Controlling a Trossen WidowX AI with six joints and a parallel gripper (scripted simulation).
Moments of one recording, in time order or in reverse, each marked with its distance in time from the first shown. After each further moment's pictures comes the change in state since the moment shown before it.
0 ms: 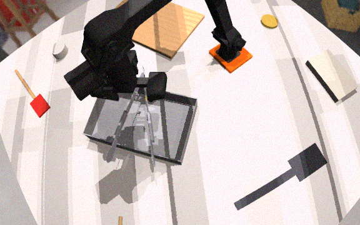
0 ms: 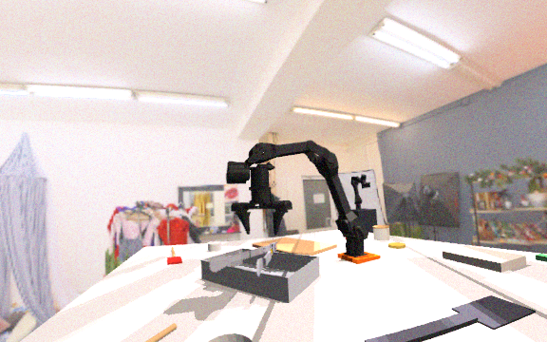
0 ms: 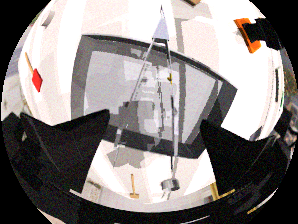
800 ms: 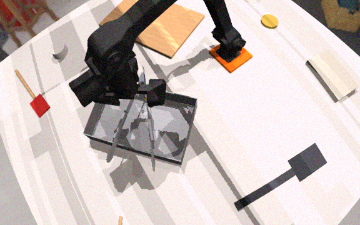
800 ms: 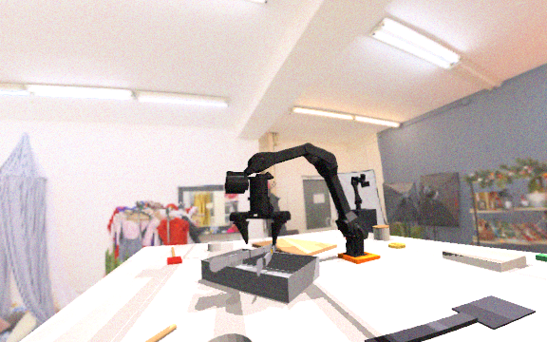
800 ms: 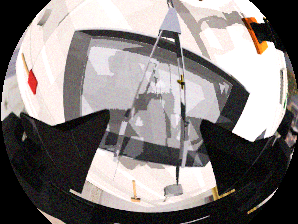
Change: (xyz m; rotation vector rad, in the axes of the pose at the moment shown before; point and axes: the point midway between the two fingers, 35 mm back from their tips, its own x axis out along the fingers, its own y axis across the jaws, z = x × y) arm 0.030 0.006 -0.001 0.004 0.004 0.008
